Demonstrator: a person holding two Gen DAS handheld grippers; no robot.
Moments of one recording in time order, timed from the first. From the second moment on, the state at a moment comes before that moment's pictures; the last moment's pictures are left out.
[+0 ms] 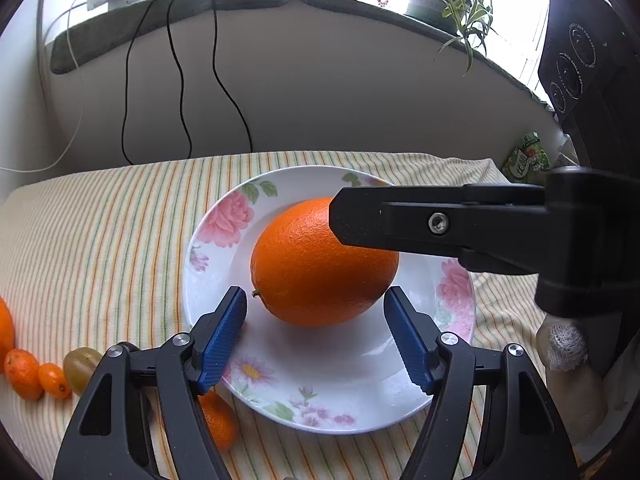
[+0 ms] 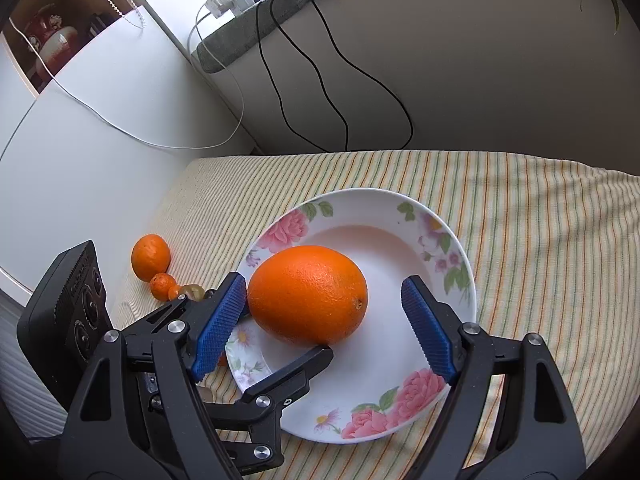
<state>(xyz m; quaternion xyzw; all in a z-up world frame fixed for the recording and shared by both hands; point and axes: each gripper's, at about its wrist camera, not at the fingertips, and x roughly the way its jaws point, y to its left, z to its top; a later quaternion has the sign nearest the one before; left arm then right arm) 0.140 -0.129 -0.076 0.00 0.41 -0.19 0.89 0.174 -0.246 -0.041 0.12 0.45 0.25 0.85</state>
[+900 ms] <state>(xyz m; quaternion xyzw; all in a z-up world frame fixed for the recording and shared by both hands) 0.085 -0.021 -0.057 -0.06 0.37 -0.11 0.92 0.139 -0.185 0.005 0.05 0.37 0.26 0.89</state>
